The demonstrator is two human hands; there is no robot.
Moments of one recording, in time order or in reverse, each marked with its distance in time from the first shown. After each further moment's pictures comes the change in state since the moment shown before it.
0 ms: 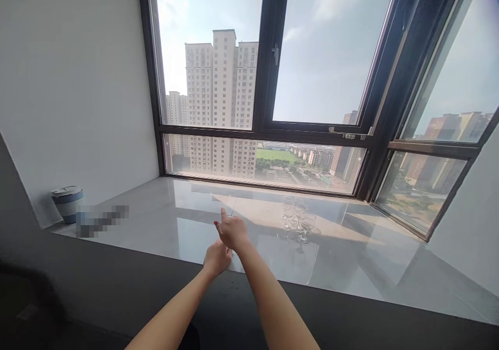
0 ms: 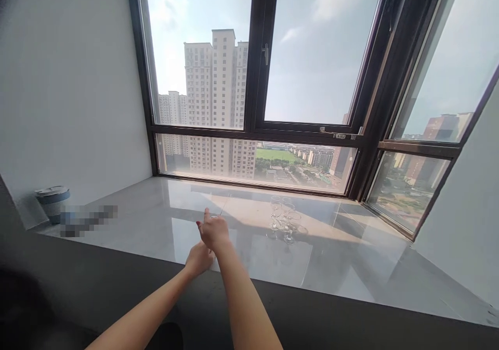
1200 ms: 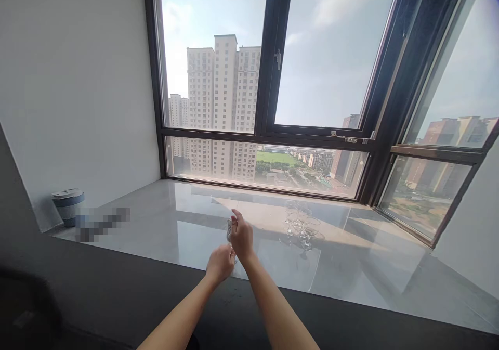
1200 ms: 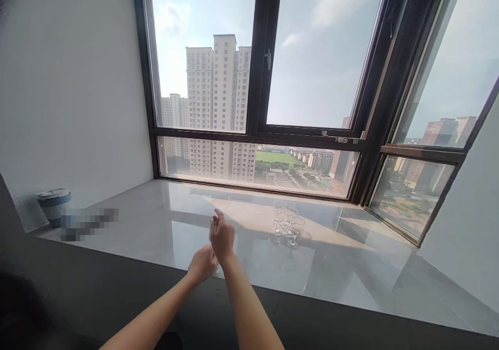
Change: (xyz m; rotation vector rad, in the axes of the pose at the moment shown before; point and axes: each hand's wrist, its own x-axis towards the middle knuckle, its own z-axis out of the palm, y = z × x) left_hand -0.002 0.000 0.001 0.002 0.005 0.003; right_hand -0.002 0.008 0.009 0.428 0.433 0.264
